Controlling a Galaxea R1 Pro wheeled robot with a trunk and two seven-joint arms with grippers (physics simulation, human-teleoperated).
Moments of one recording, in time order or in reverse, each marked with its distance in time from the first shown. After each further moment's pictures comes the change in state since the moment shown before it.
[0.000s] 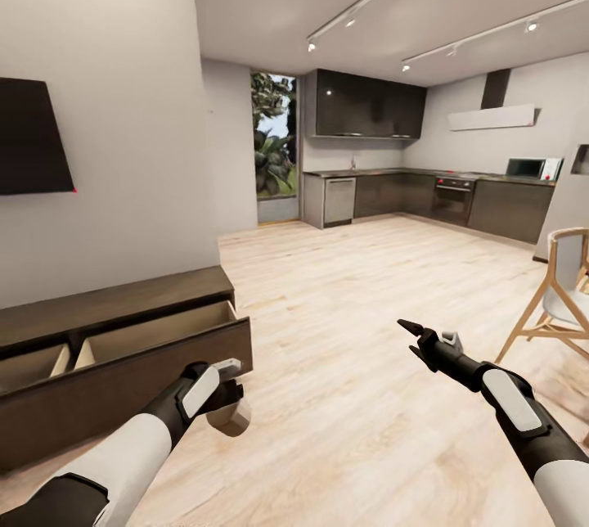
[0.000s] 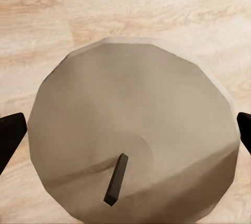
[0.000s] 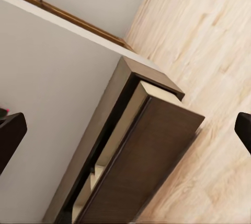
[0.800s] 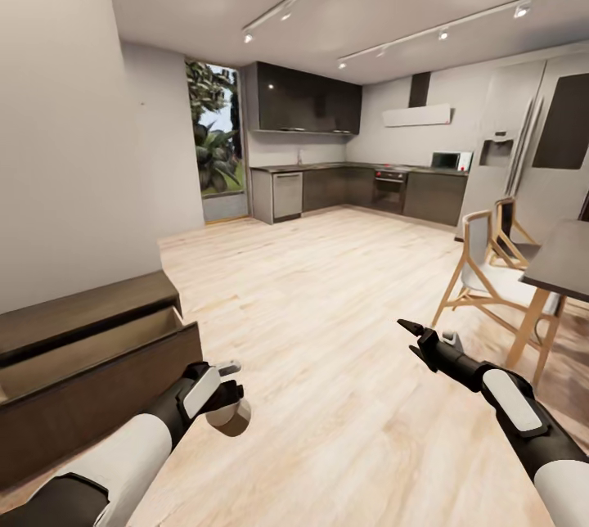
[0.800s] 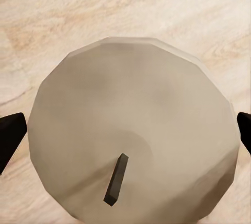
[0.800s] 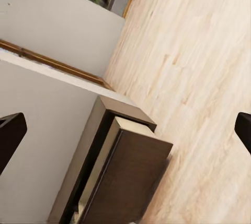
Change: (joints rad) left arm 0.000 -0.001 -0.010 0.000 -0.010 -0.001 0.000; right arm 0.000 0.000 -0.001 0.000 -0.002 0.000 0.001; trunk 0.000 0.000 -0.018
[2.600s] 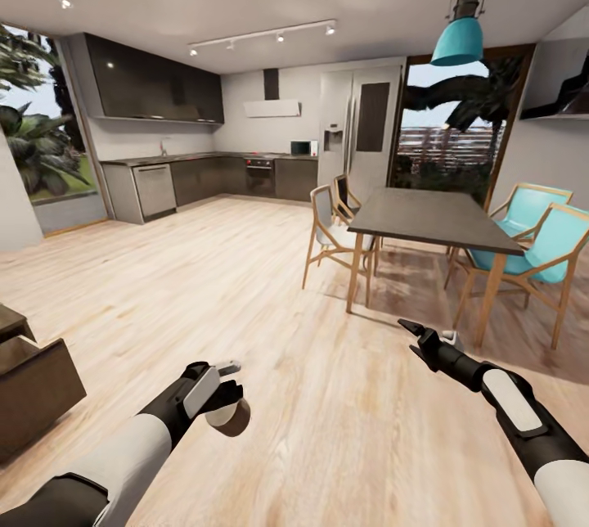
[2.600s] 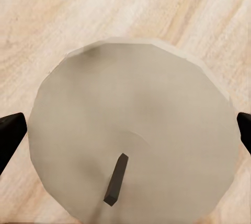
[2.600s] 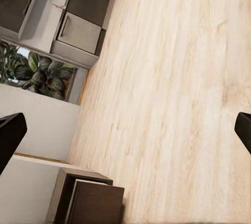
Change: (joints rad) left arm 0.000 0.002 -0.005 0.000 -0.001 0.000 0.000; right arm 0.000 -0.001 0.000 0.000 0.001 -0.003 0.002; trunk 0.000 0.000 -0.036
